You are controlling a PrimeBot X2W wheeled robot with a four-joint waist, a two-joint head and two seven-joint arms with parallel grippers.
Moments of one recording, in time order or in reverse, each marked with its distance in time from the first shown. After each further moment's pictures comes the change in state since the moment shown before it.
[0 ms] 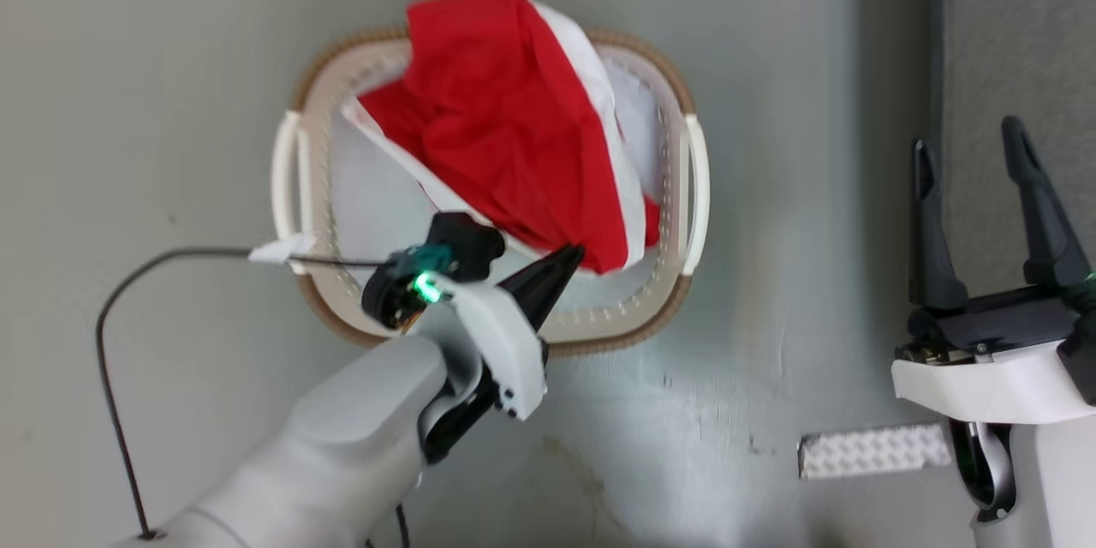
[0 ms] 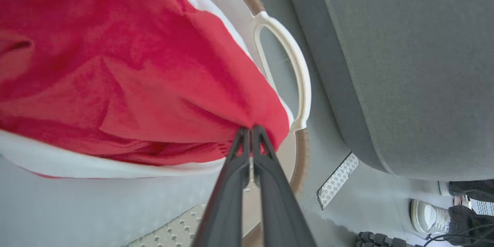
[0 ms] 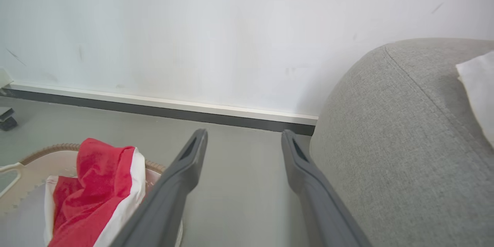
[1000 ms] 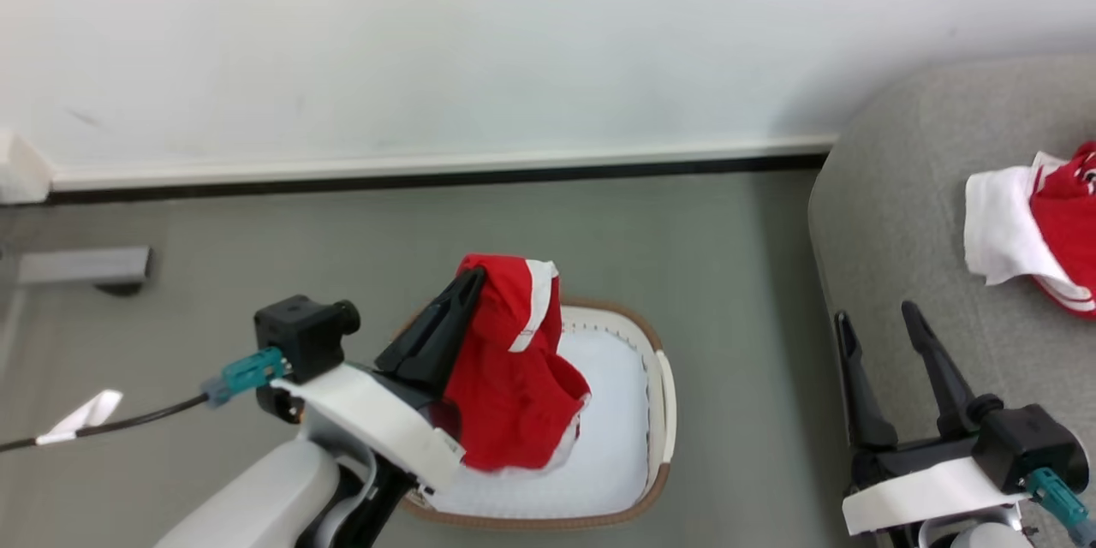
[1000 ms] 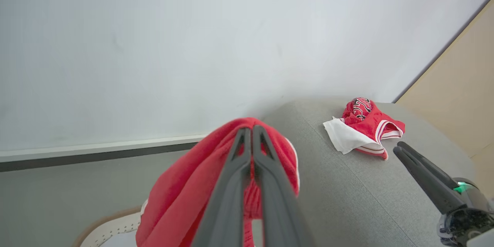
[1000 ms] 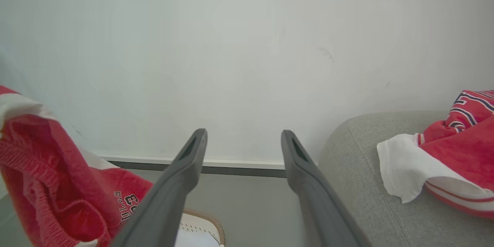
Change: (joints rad) left arm 0.421 0.274 0.358 -0.662 0.013 0.206 -0.043; right arm 0.174 0.000 0.076 0.233 0.148 0.000 0.000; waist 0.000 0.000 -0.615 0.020
